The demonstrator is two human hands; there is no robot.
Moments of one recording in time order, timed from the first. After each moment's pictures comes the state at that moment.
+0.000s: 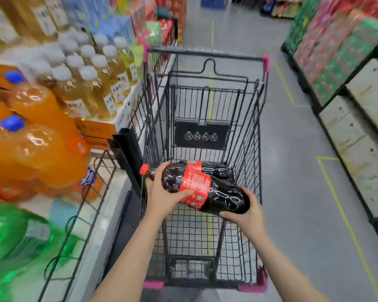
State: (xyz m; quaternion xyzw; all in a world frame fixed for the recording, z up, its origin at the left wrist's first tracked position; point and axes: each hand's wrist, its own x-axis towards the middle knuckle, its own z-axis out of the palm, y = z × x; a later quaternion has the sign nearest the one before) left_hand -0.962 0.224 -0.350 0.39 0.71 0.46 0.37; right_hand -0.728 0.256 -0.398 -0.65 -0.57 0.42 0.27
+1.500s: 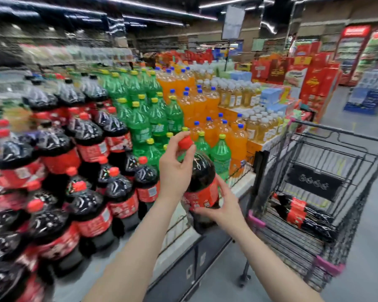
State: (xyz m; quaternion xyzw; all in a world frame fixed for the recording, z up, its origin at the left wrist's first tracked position) left_hand -0.926 -0.331 -0.110 0.37 0.61 0.69 -0.17; right_hand -0.837 -0.222 -0.211 -0.15 -0.80 0.52 0.25
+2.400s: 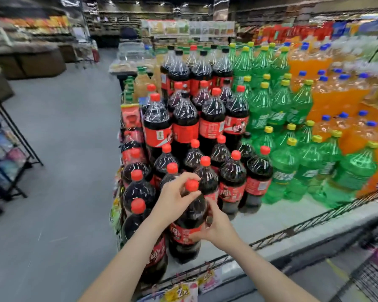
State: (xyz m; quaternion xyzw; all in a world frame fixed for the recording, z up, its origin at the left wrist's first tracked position) left_hand -1.031 -0.634 -0.207 0.23 0.82 0.52 -0.07; right_hand -0.990 -0.481 -0.277 0.04 -0.86 0.51 -0.02
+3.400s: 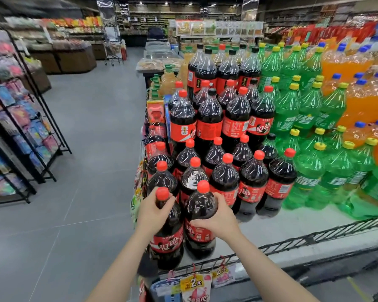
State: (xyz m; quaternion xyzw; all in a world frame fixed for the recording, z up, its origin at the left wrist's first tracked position) left_hand -0.998 -0.721 -0.259 0.01 0.86 0.49 -0.15; right_hand -0.995 -0.520 -0.272 -0.03 -0.87 0.49 -0.03
